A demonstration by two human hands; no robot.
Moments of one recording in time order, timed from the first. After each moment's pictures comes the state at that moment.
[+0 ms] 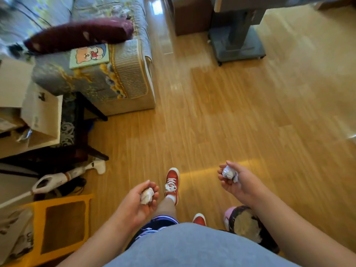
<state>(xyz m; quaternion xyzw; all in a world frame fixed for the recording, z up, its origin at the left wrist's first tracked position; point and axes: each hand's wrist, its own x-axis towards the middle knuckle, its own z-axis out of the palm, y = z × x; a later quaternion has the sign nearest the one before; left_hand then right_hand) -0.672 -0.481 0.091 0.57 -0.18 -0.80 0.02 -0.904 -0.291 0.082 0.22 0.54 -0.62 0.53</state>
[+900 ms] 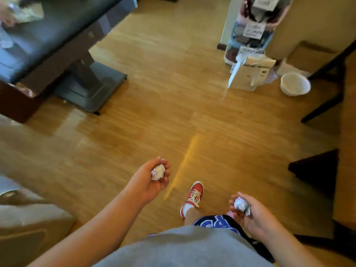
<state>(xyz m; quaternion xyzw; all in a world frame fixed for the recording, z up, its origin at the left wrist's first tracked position) -1.215 -0.457 0.100 0.33 -0.41 -0.76 -0.37 -1.068 -0.187 0.053 0.54 0.36 -0.74 0.17</state>
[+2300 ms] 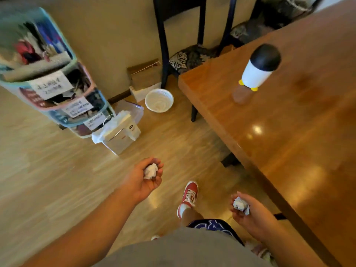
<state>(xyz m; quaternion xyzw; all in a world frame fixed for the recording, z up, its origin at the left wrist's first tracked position) -1.624 0.175 0.106 0.09 -0.54 -0.48 -0.69 -1.305 0.182 0.087 0.64 0.06 -0.72 -0.24</state>
